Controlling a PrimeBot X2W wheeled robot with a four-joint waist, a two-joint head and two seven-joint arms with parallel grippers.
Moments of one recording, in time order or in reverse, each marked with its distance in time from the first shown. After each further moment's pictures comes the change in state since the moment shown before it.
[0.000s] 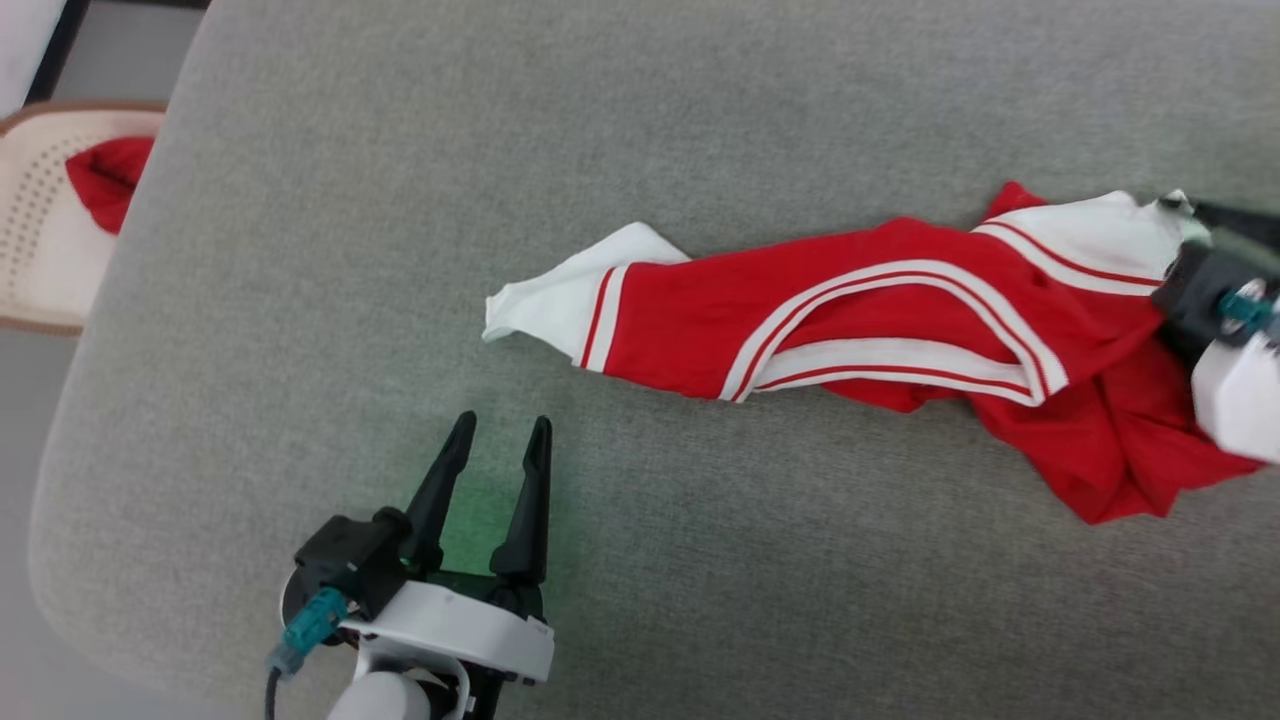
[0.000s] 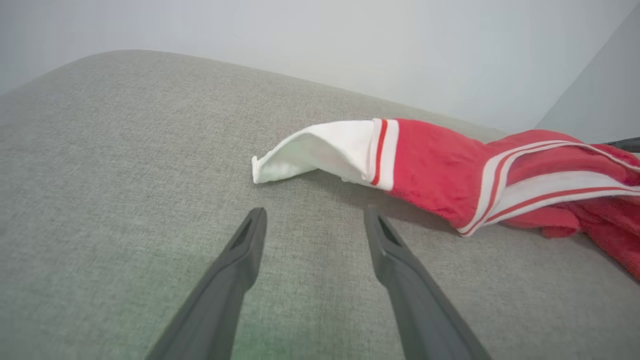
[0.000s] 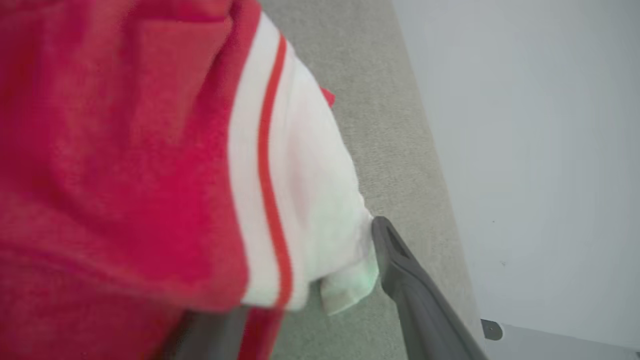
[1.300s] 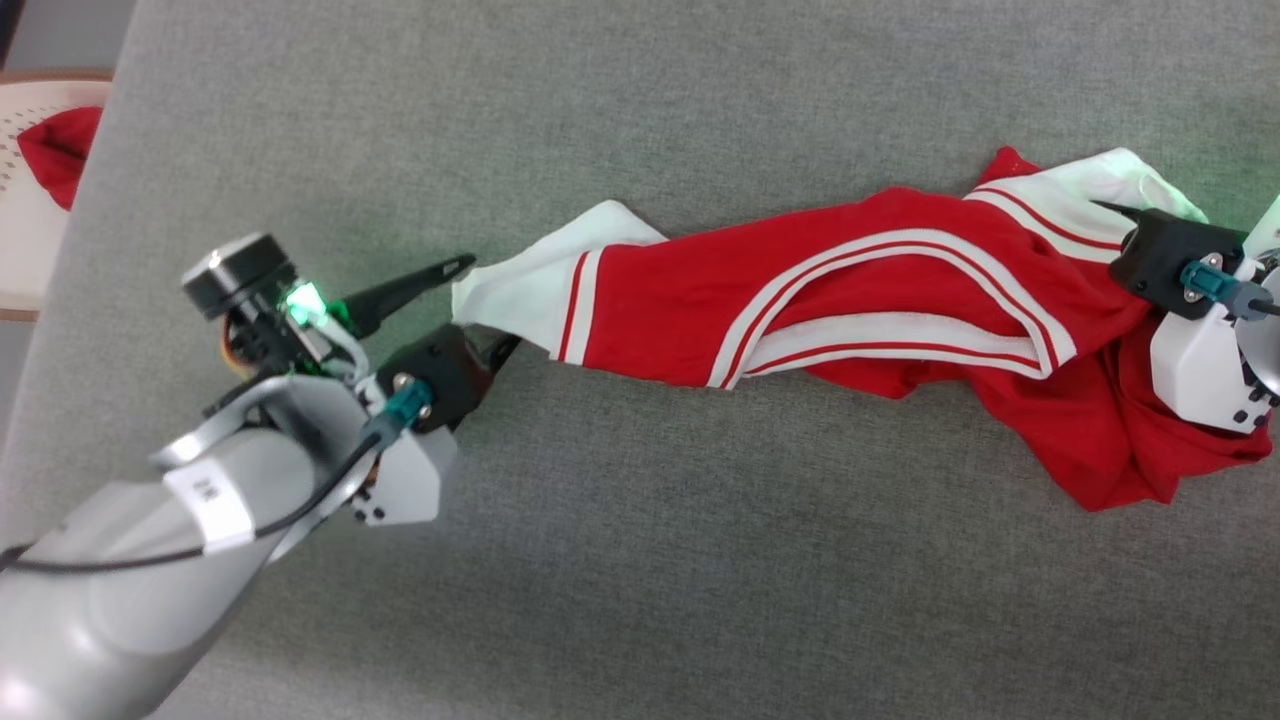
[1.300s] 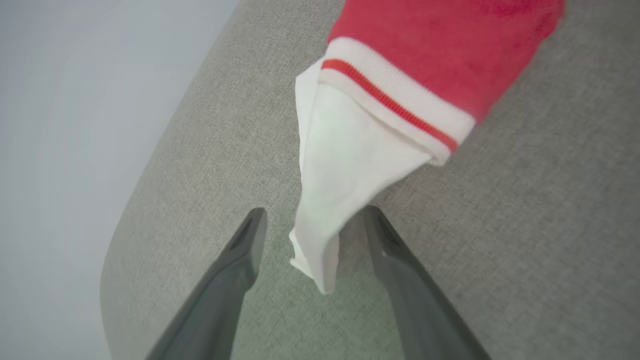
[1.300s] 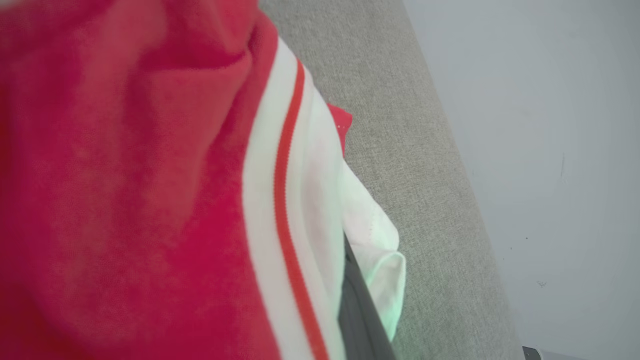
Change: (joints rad) left arm -0.671 0.598 -0.669 0.081 0.184 -0.086 0.272; right arm -0.032 0.076 0.001 0.035 0.001 0.000 -0.028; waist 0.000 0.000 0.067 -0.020
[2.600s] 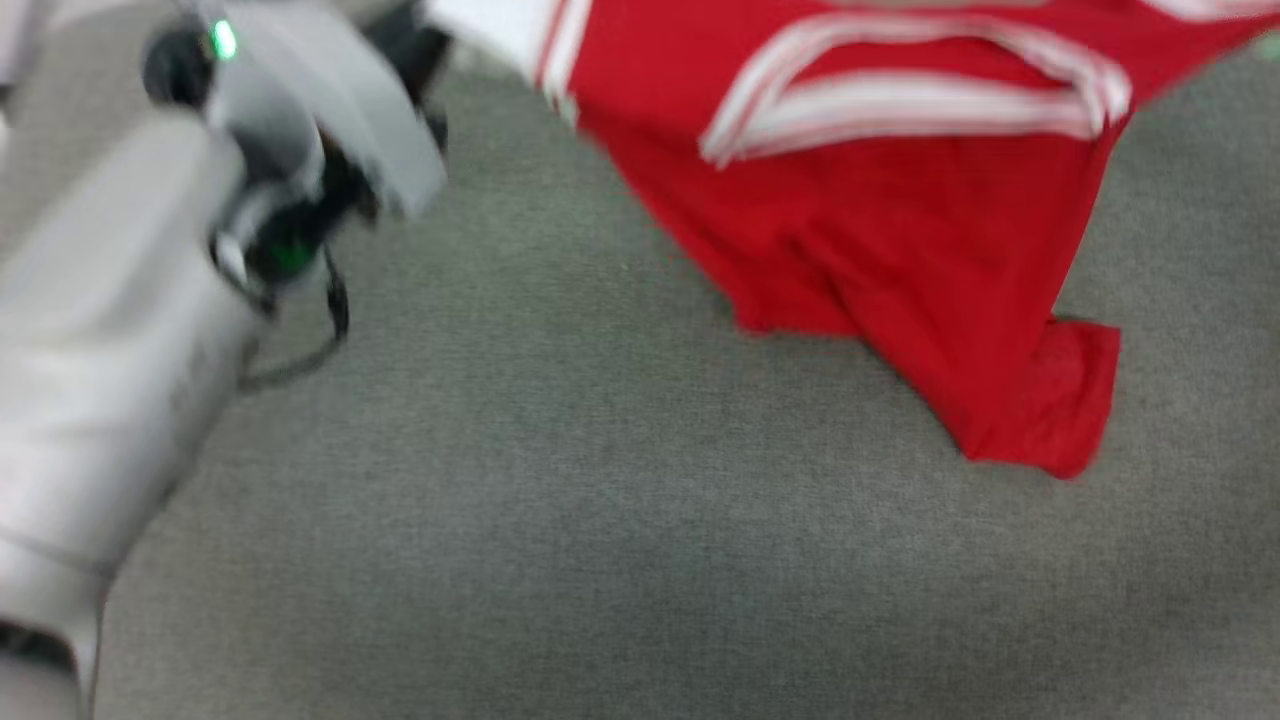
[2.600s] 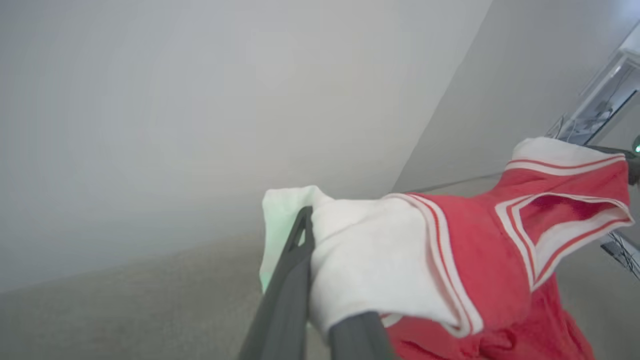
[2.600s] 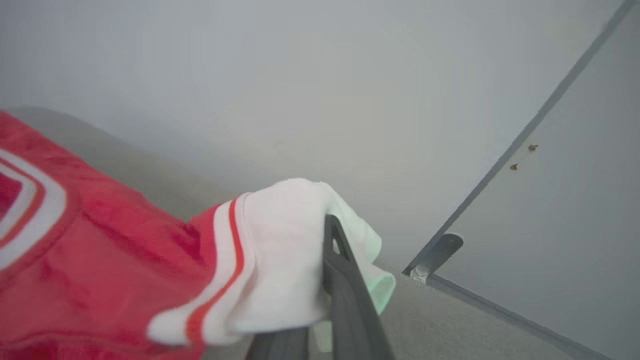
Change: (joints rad) left arm -0.361 -0.196 0.070 0.311 -0.904 0.008 0.027; right arm -0.142 0.083 -0.200 0.292 0.615 0.000 -0.070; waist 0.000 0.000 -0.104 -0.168
